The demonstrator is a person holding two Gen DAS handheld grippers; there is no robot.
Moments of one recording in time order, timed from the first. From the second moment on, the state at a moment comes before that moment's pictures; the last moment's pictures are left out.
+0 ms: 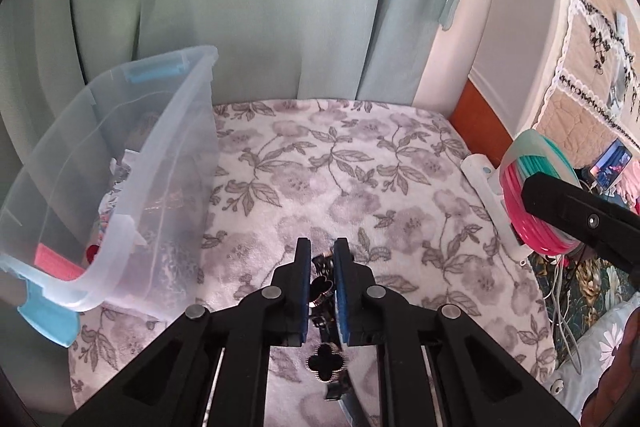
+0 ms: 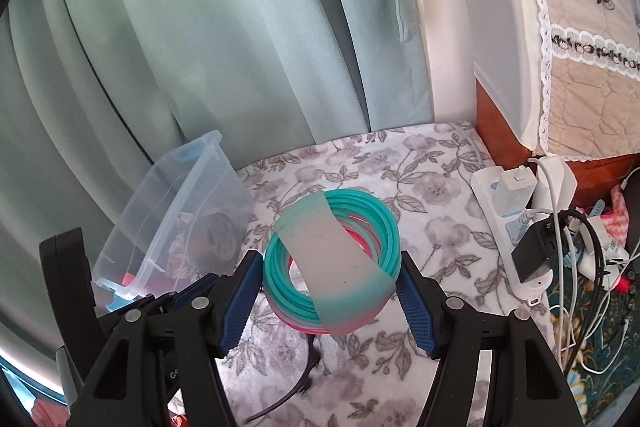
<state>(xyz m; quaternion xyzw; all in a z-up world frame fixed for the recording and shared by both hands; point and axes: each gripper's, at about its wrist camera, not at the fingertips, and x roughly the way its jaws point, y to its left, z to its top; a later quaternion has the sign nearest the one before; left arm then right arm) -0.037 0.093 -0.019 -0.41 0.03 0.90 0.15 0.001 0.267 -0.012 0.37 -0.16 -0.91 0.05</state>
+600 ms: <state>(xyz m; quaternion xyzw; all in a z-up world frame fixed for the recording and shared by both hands) -0.021 0.086 -0.066 -0.48 0.03 0.86 0.17 0.028 0.270 -0.011 0.36 -0.18 -0.91 0.05</state>
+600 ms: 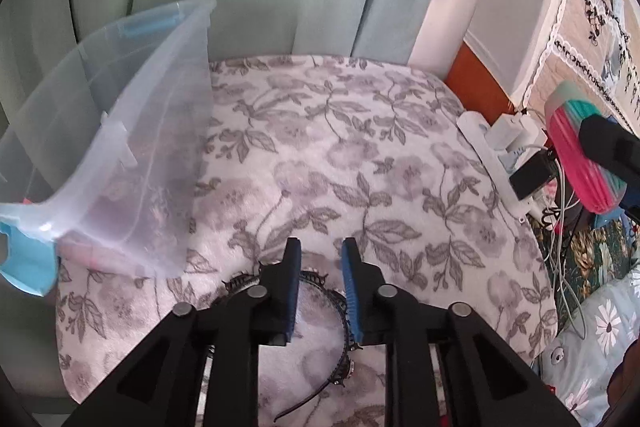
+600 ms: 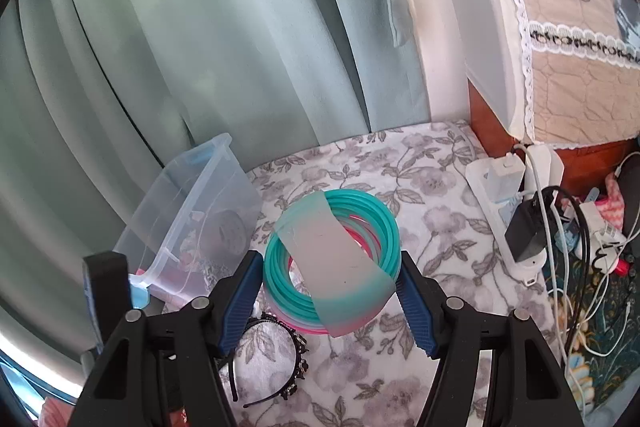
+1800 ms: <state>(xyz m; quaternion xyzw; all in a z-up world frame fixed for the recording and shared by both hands) -0.029 0.120 -0.080 -0.49 0.04 0.85 0.19 0.028 0.285 -0.012 0.36 -0.19 -0.91 0.03</state>
